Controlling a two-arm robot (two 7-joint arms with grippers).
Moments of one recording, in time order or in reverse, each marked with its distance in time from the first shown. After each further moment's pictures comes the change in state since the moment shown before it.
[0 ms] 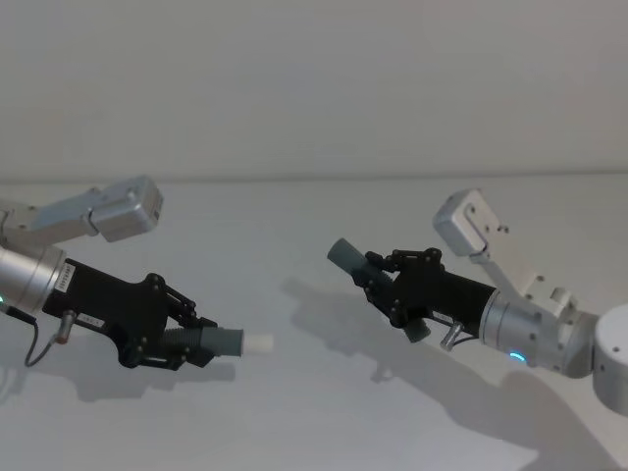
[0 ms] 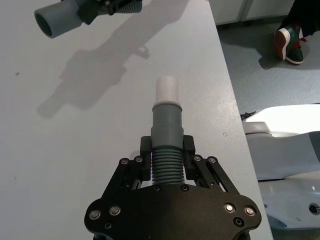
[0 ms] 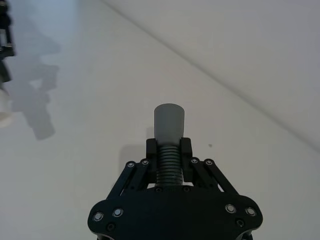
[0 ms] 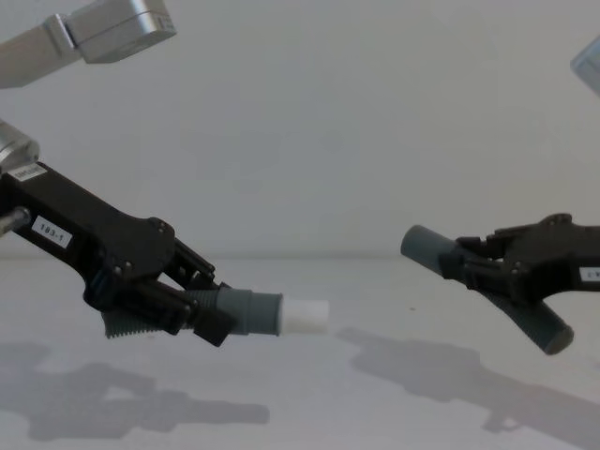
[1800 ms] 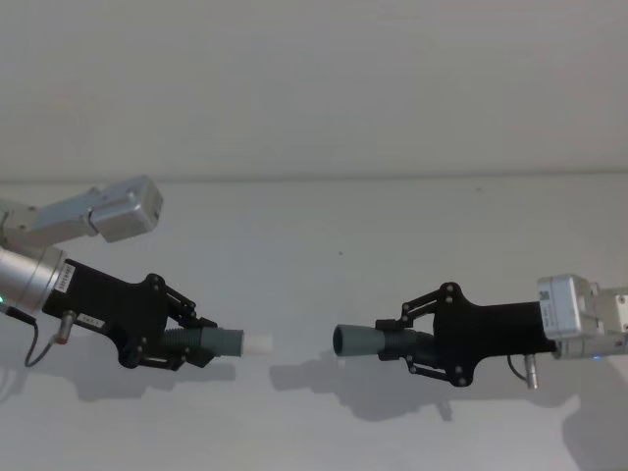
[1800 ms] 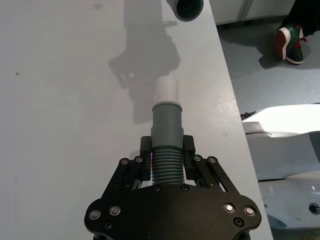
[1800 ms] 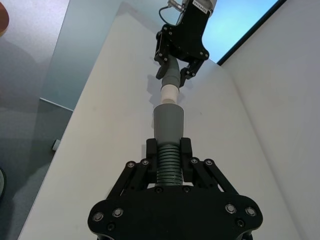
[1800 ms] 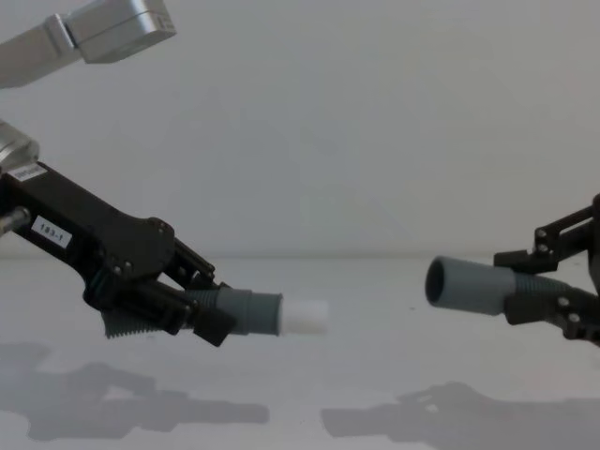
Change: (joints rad) left arm 0.000 0.000 0.000 0.000 0.000 0.000 0.000; right arm 0.190 0.179 -0.122 0.212 0.153 -0.700 0.637
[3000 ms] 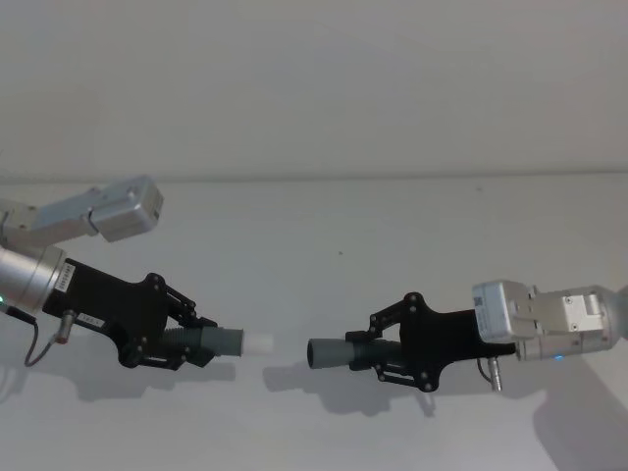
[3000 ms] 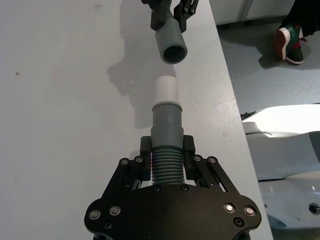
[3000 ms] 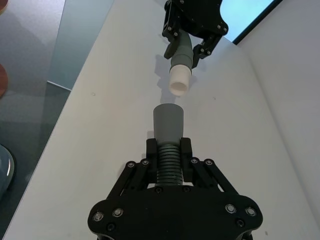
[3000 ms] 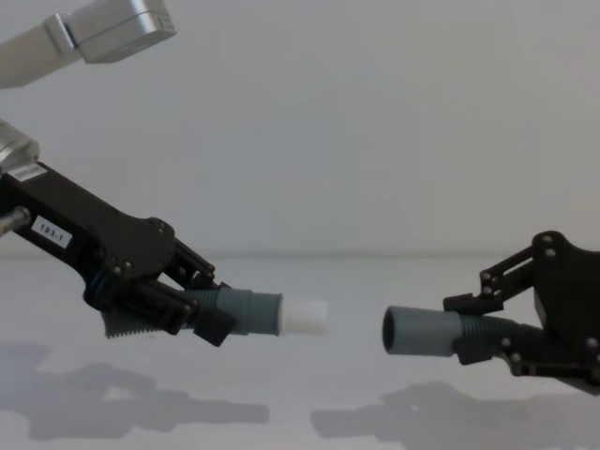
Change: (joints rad) left arm 0.000 0.000 0.000 0.000 0.000 0.000 0.000; right arm 0.060 -0.046 -0.086 0.042 -0.112 0.061 -0.054
